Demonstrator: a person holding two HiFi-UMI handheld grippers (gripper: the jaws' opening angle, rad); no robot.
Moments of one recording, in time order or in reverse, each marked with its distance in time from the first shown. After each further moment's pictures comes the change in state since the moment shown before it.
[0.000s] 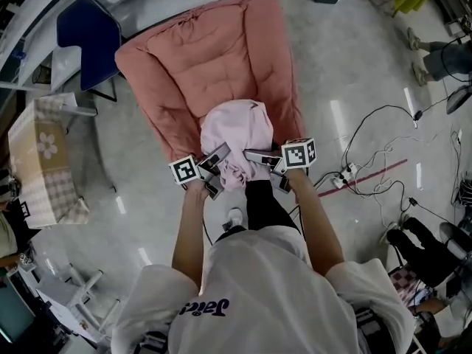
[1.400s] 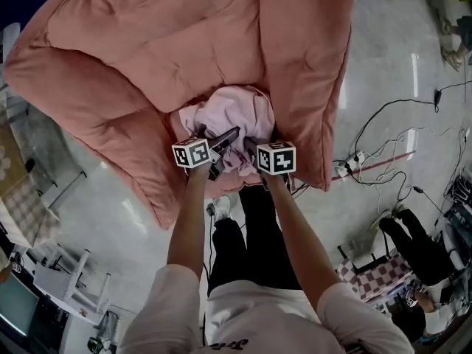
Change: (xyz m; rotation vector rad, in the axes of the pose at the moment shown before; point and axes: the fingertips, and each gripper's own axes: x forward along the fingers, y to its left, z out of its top) left arm 0.059 0.397 -0.027 0.104 0.223 0.439; right arm 0.060 -0.373 -0.053 -0.021 0.187 -0.770
